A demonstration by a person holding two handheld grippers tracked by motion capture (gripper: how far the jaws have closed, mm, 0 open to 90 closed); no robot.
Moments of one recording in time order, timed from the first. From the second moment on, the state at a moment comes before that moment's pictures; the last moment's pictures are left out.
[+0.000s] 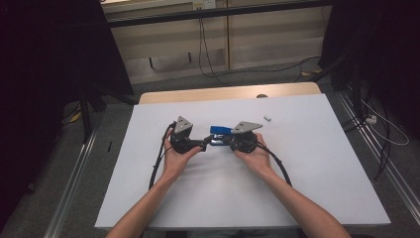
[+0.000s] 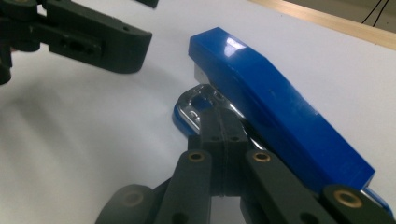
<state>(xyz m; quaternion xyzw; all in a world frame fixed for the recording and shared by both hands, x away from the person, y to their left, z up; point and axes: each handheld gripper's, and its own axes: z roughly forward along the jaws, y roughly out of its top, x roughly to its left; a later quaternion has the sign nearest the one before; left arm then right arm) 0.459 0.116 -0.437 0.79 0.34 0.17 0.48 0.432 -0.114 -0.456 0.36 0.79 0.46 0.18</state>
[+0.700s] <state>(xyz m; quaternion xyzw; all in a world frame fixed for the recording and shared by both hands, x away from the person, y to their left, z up) 0.458 0.112 -0.443 0.82 0.31 0.15 0.45 0.439 -0.105 -0.459 0.37 0.81 0.42 0.19</state>
